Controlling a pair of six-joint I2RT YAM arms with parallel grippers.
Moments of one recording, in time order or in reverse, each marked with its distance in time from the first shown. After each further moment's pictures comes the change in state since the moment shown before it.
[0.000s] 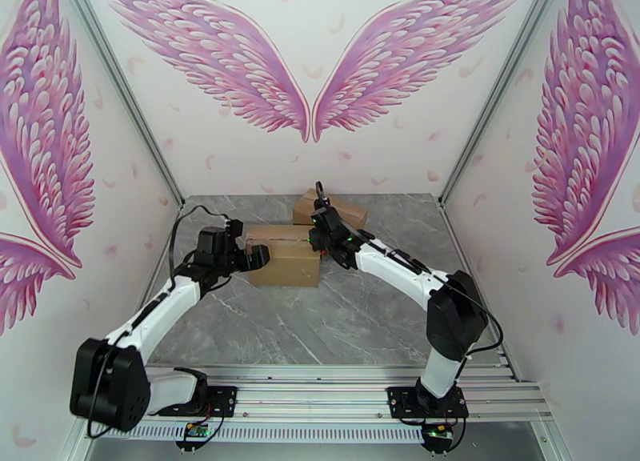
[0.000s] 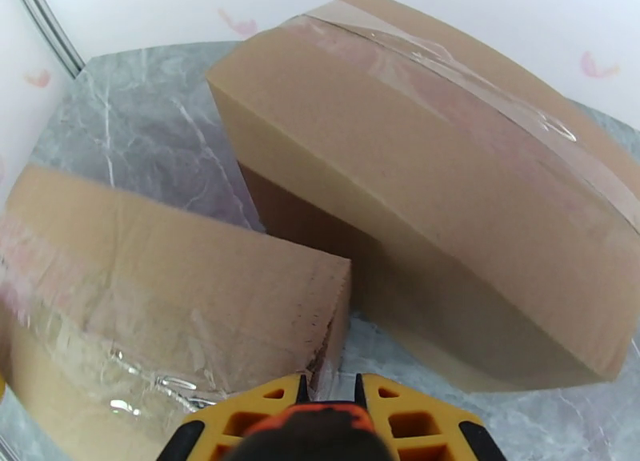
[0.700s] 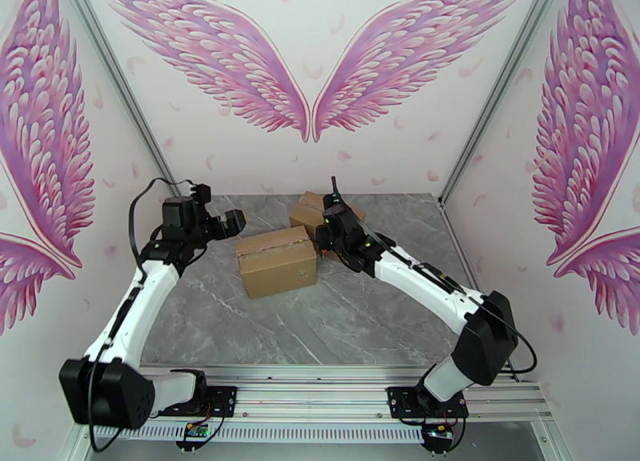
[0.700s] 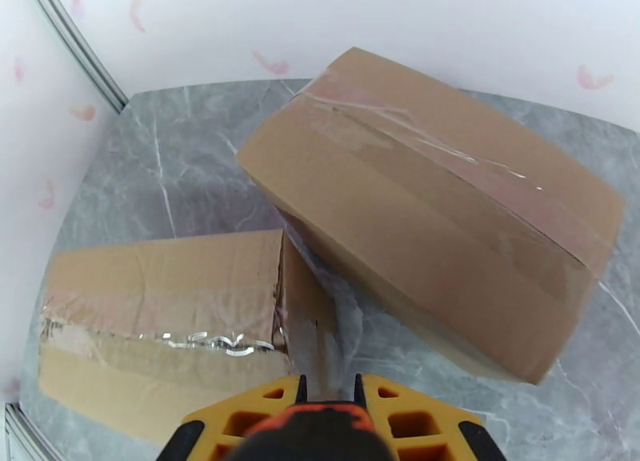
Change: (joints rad) left arm 0.195 0.209 0.471 -0.161 0.001 0.127; right arm 0.020 -0.272 -0.155 -0.022 -0.022 0.072
